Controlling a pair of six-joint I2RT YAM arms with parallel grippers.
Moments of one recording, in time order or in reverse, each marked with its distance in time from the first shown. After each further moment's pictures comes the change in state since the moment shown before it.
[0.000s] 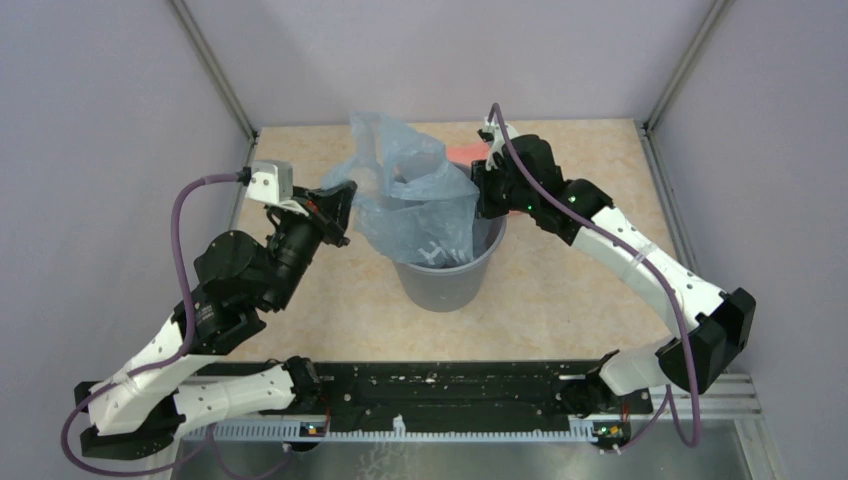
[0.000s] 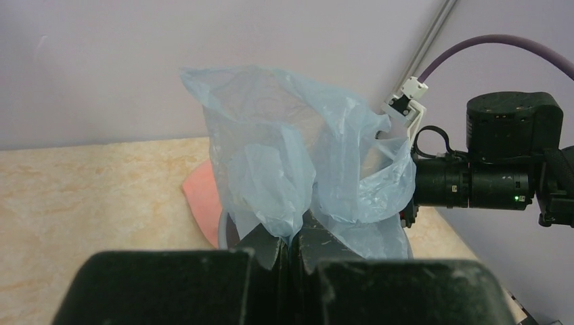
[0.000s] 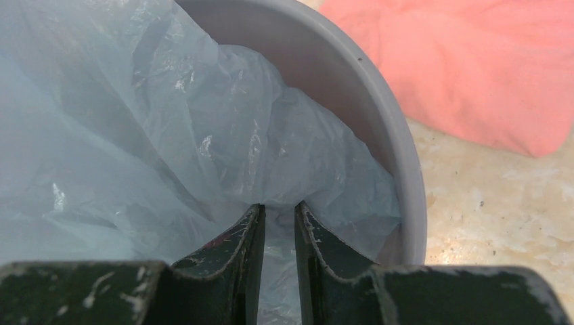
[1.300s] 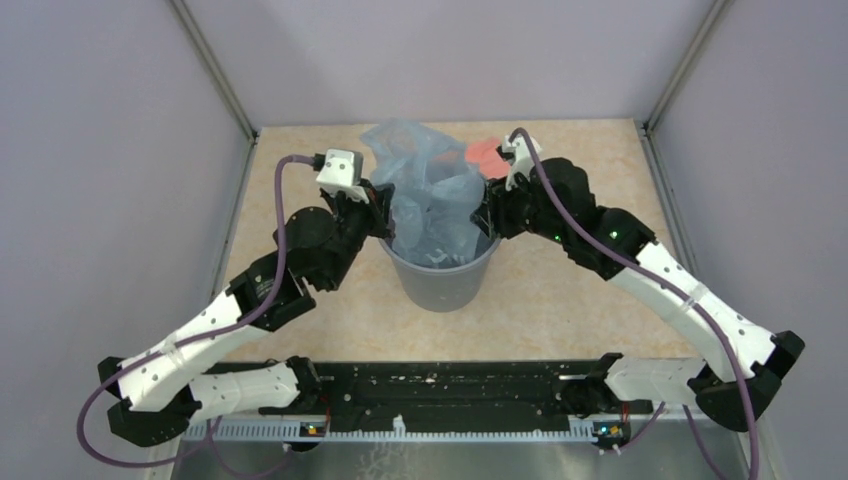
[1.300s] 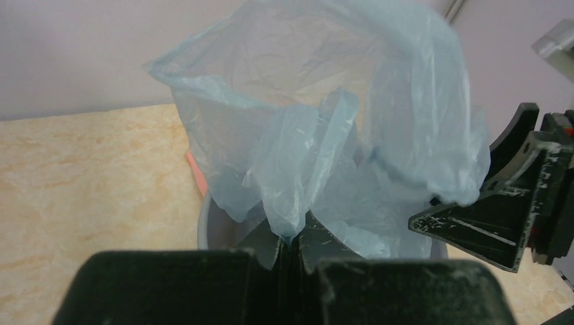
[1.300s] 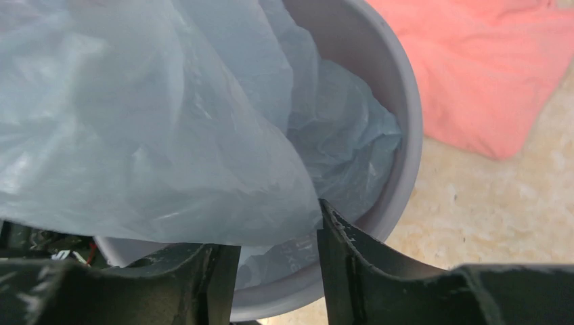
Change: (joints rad) left arm 0.027 0.164 -0.024 0.018 0.004 -0.032; right arm 0.092 -0.251 -0.072 -0.036 0.074 -0.078
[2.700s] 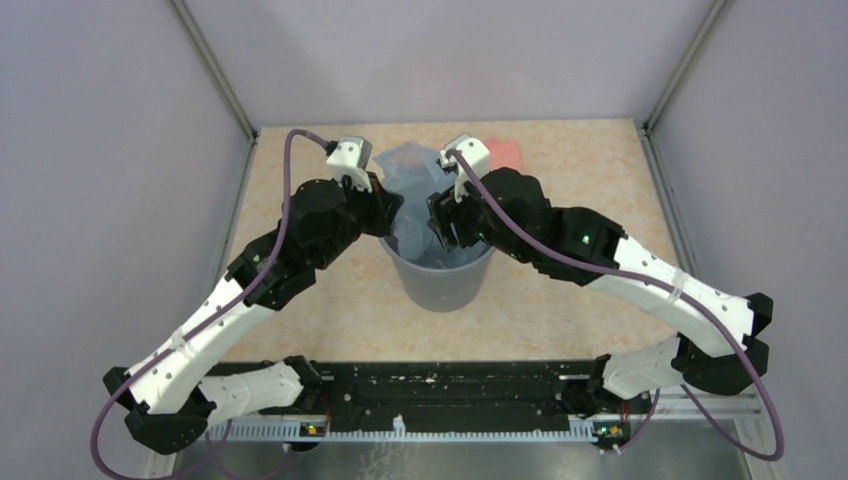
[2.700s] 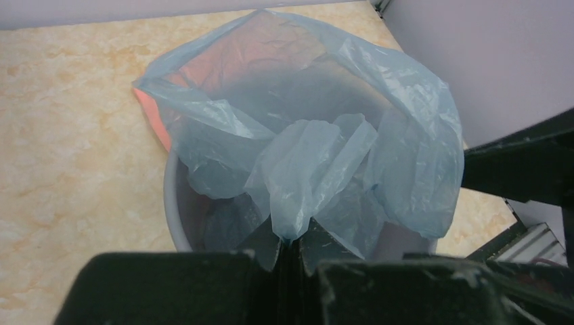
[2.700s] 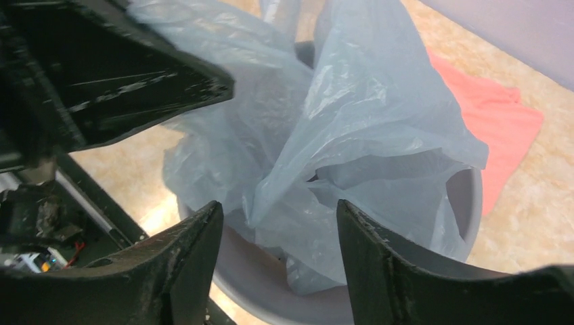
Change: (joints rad) left arm 0.216 0.089 0.079 -0.227 0.375 -0.171; right arm 0.351 0.182 0.277 -0.092 0.338 -0.106
